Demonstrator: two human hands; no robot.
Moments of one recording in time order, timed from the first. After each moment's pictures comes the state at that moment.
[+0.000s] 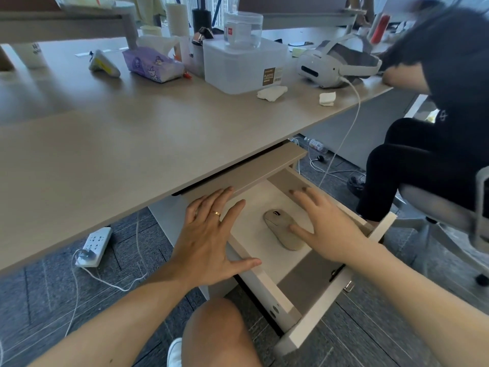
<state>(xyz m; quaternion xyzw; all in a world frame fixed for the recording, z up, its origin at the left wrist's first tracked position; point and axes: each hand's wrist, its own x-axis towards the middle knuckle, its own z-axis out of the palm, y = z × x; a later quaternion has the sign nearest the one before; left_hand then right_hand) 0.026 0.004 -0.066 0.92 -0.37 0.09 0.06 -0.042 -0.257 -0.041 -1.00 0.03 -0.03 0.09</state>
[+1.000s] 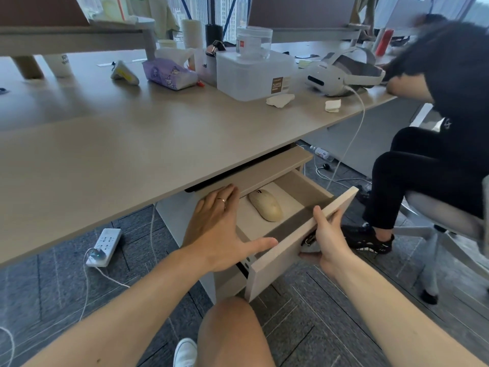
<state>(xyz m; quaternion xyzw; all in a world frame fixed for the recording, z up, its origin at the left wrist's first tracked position) 0.022 0.006 -0.046 0.94 -0.29 0.04 0.17 -0.040 -0.221 -0.079 -0.59 0.38 -0.10 0.70</state>
